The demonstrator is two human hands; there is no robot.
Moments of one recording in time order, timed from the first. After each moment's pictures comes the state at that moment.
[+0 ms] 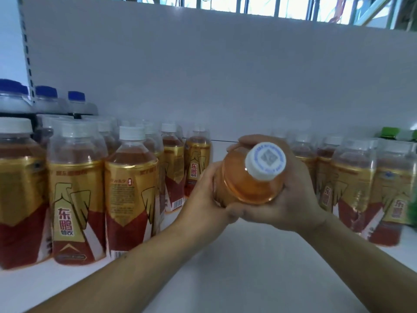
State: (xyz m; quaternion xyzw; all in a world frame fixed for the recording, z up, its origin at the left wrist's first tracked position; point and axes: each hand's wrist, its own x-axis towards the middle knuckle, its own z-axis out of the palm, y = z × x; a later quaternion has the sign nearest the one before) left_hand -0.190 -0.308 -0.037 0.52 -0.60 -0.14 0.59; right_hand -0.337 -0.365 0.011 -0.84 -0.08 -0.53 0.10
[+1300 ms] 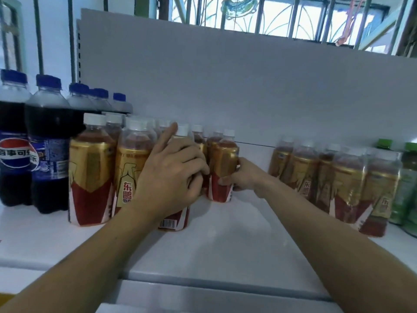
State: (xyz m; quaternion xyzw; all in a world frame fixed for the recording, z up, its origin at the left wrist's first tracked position) left_hand -0.126 -0.205 -0.002 0.51 -0.64 0.48 0.32; right_hand -0.256 -0.381 0.018 -0.82 0.36 -0.23 0.38
